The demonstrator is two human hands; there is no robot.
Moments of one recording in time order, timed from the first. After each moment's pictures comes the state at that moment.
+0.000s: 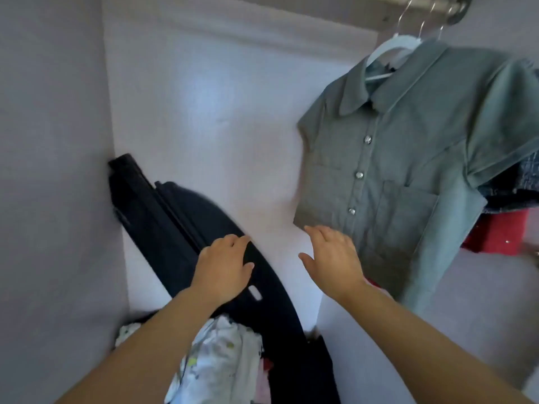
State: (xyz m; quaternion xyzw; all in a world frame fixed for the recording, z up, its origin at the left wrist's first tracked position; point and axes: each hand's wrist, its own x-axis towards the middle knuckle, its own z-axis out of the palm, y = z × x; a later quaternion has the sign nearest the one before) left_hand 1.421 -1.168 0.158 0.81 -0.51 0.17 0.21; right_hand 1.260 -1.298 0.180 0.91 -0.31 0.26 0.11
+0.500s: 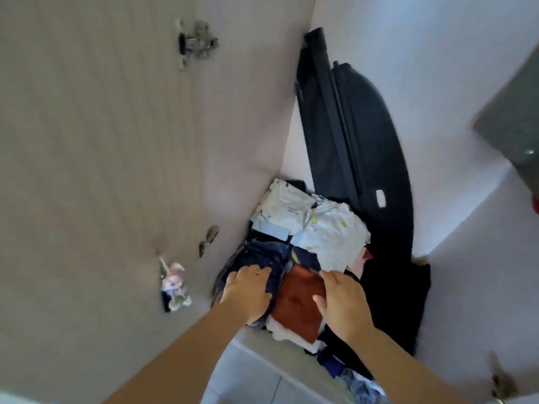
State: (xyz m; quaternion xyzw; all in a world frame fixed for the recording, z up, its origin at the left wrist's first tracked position) left_hand 1.267 -0.894 -0.081 0.95 -0.27 -0.11 0.09; right_hand 1.183 -1.080 -0.065 1.00 -0.09 0.01 0.00
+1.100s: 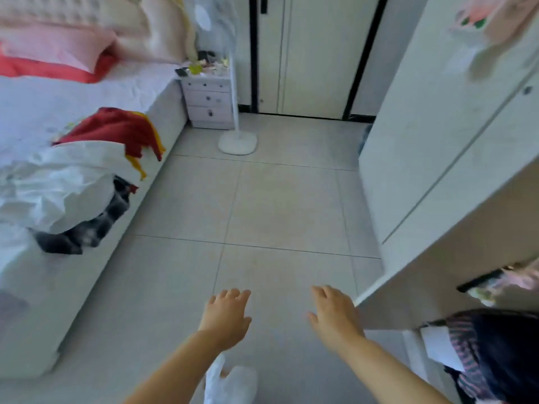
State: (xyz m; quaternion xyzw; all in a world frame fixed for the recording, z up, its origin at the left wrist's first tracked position) left_hand 0.834 -0.487 -0.147 0.91 0.34 -0.16 0.15; right_hand 1.005 -0.631 -0.130 0.85 0.50 -0.15 0.01
